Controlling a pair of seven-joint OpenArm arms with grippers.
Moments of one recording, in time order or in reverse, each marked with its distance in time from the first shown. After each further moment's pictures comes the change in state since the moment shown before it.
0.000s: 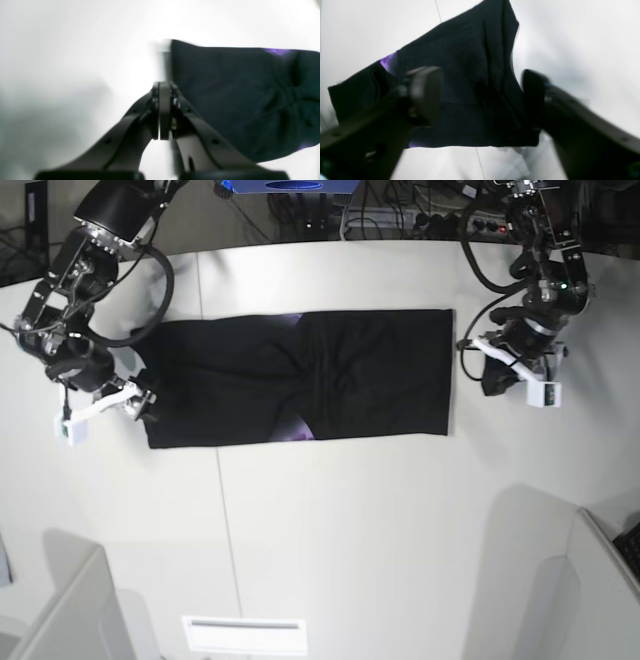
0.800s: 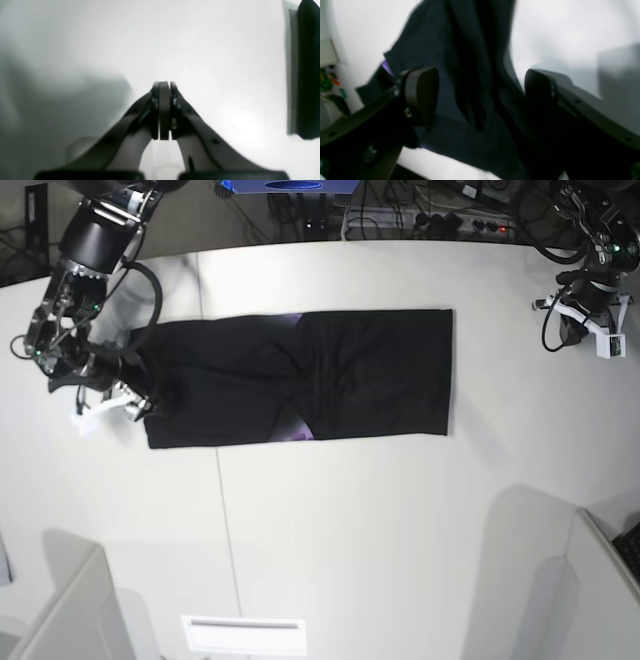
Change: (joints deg) left arm 2.1 0.0 -20.7 -9.3 7.4 -15.6 -0.2; right arm 5.8 6.1 -0.2 -29.3 12.8 1.6 4.7
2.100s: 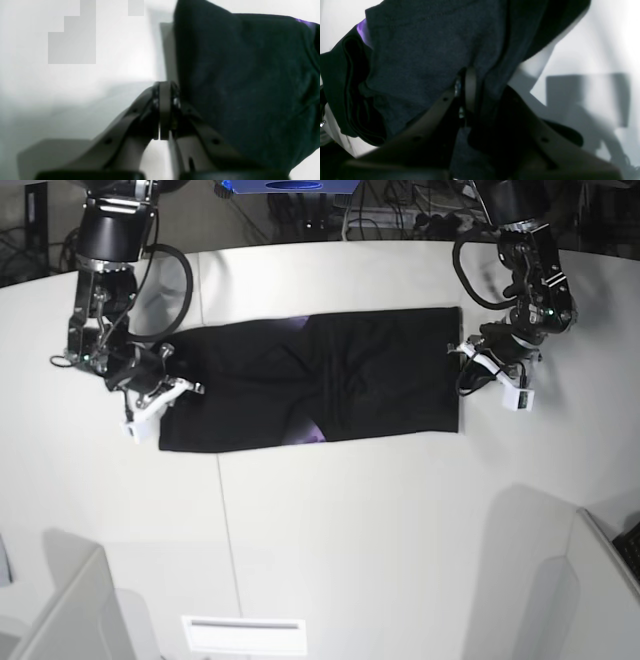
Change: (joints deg) left arm -11.7 1.7 22.7 -14.2 -1.8 5.5 -3.2; right arm -2.9 0.2 -17.0 1.3 -4.7 5.0 11.6
